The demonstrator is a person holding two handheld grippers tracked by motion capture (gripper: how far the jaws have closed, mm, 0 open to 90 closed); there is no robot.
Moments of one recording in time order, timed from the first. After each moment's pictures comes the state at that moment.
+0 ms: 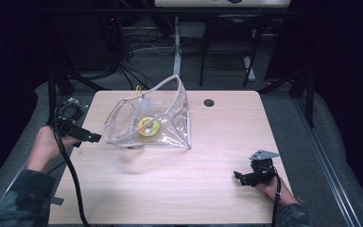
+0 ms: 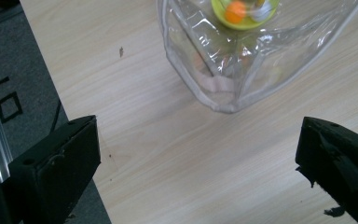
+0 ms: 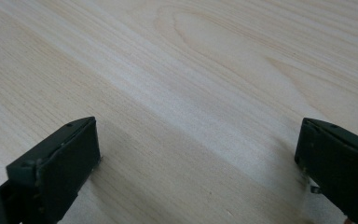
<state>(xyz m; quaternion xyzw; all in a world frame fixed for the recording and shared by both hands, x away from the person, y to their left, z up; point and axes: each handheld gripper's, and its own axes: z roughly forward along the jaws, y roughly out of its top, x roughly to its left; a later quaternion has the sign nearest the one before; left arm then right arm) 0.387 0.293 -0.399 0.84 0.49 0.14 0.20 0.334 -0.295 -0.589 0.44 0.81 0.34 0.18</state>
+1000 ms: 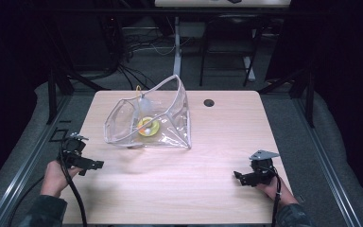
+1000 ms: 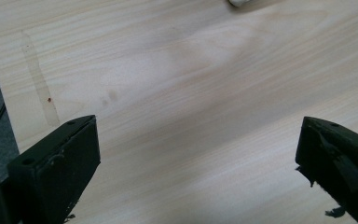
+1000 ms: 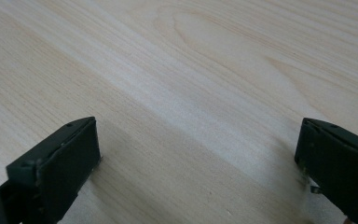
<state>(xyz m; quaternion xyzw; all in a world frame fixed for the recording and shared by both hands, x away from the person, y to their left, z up) 0.355 0.311 -0.506 0.80 0.54 0.11 0.23 0.334 -0.295 -0.589 0.44 0.81 0.34 0.18</state>
